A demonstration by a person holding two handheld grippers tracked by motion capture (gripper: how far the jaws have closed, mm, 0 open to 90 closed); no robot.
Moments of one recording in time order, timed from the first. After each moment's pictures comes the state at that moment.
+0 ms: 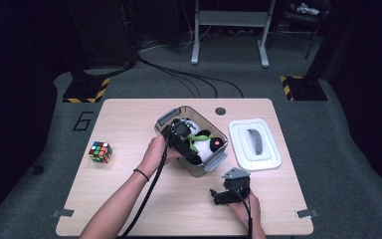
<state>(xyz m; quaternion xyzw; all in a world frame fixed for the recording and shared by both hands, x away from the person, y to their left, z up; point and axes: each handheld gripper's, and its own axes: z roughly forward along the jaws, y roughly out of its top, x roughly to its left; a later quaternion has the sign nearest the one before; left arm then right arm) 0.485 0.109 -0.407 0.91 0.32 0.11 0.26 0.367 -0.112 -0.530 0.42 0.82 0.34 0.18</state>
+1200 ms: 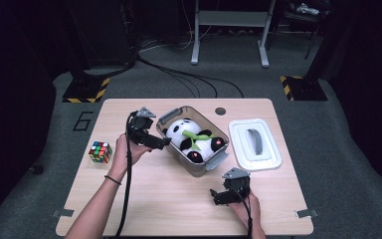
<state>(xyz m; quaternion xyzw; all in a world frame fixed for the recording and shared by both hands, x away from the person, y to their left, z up) 0.465 0.216 -0.368 0.83 0.38 0.15 0.38 0.368 -0.113 -0.530 0.42 0.82 0.34 0.18</state>
